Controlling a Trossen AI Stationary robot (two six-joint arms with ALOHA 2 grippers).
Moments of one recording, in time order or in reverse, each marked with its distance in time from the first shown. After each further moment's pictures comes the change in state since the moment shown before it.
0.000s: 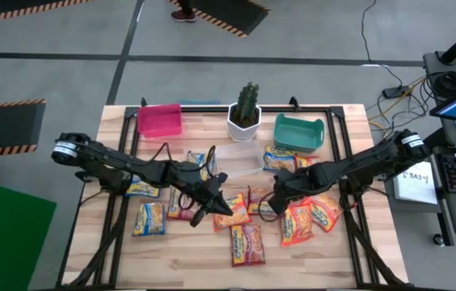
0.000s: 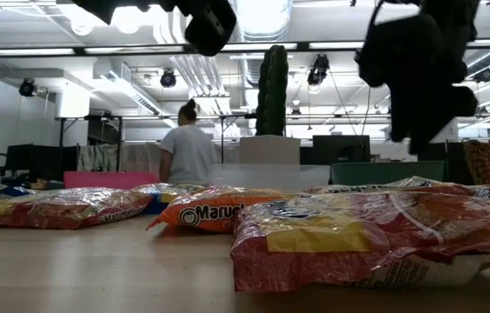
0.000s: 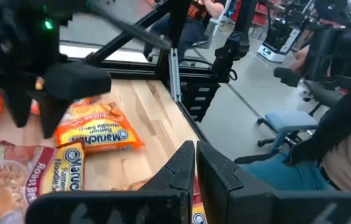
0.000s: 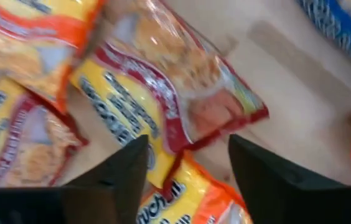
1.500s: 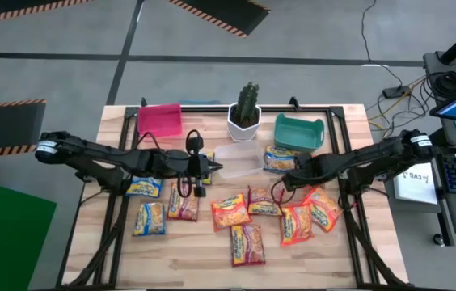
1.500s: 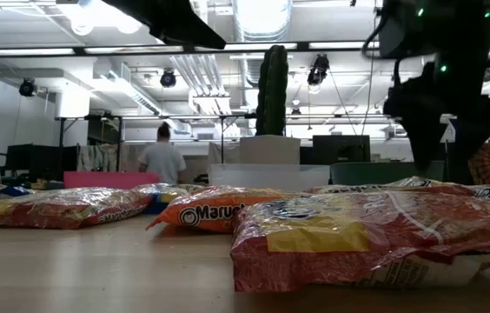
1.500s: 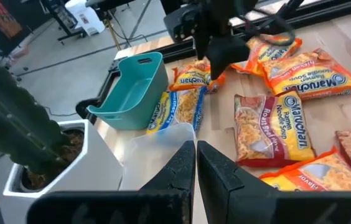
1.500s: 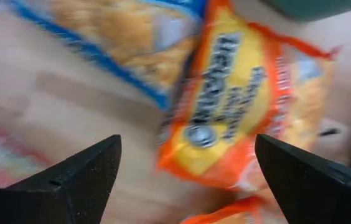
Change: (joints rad) left arm 0.061 -0.200 -0.002 -0.354 -0.678 0.434; right arm -0.166 -0.078 -0.120 -0.300 0.212 0.181
